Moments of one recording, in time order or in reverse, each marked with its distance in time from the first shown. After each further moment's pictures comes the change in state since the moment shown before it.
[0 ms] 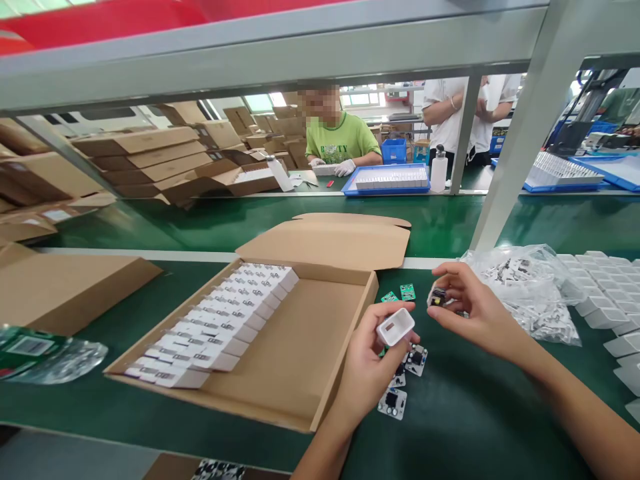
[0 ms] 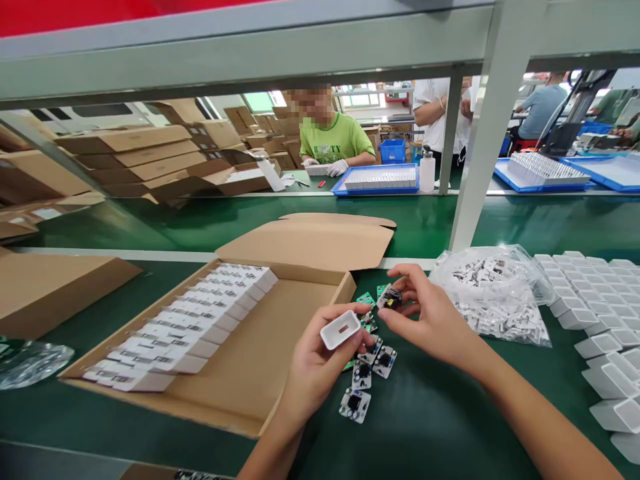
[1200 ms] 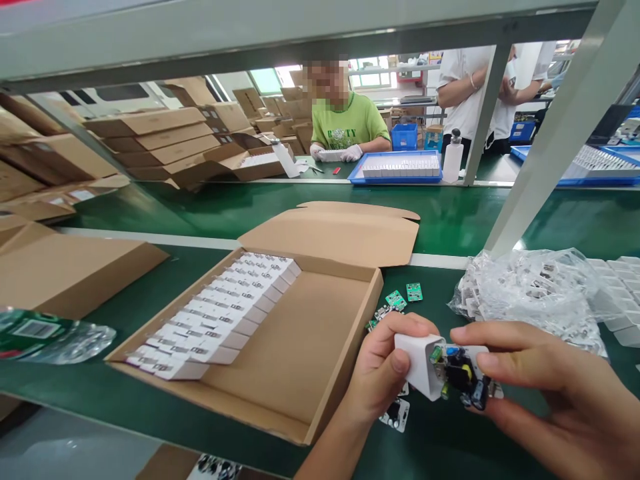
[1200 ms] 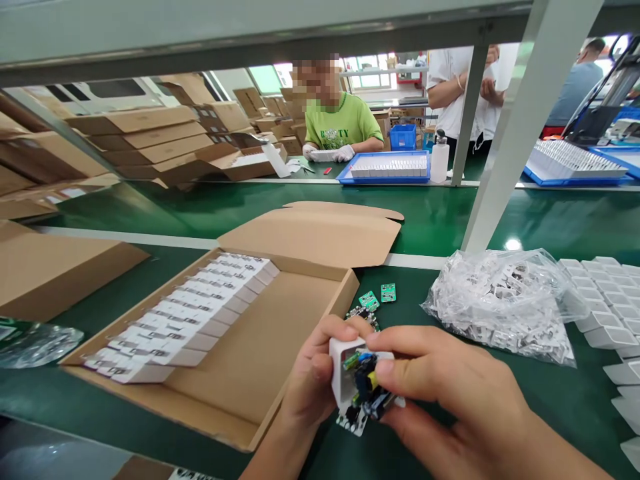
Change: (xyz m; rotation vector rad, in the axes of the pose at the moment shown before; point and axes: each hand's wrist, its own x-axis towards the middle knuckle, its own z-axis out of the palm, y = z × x) left_hand 0.011 -0.006 0.008 -0.529 -0.176 -0.025; right_hand -0.032 -0.040 -0.014 -0.219 0.037 -0.415
